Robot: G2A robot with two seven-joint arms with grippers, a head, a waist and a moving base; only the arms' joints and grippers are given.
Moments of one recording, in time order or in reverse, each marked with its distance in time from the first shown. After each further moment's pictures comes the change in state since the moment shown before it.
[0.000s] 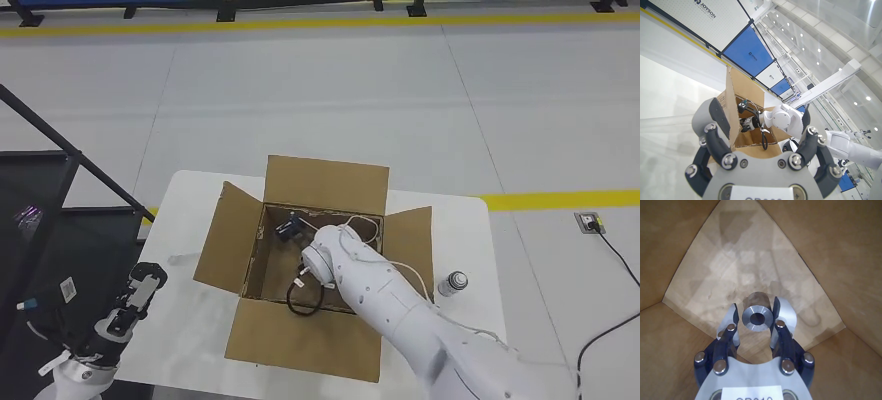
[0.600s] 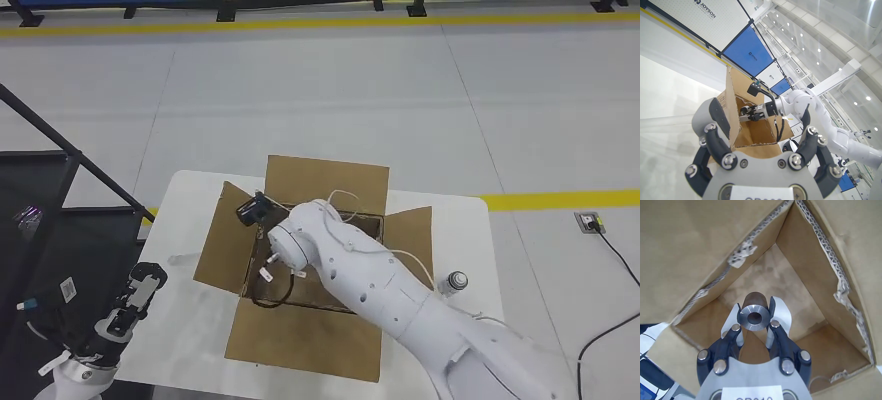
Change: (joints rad) left arm 0.000 0.000 0.000 0.000 0.000 0.000 0.000; right arm -0.003 0.108 0.157 -0.557 -0.109 0.182 0.342
